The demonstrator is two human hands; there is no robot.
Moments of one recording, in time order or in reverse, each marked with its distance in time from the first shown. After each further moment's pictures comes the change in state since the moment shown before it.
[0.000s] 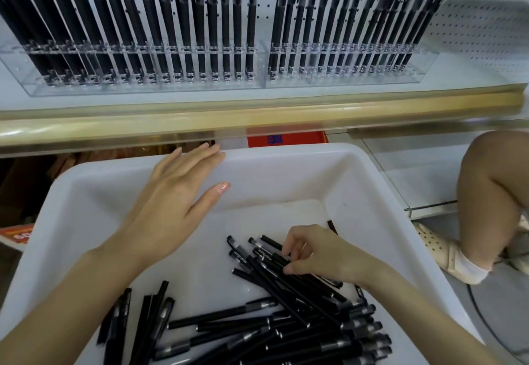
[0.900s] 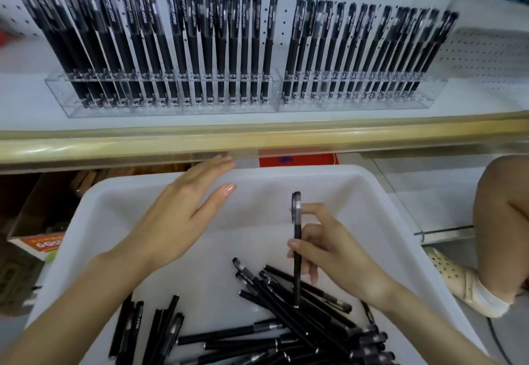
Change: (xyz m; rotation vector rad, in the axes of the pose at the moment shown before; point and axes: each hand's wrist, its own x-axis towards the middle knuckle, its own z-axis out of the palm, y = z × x) left_hand 0.003 0.006 -0.020 -0.217 0.022 -0.084; right_hand -0.011 -0.032 -0.005 0.414 0.226 -0.277
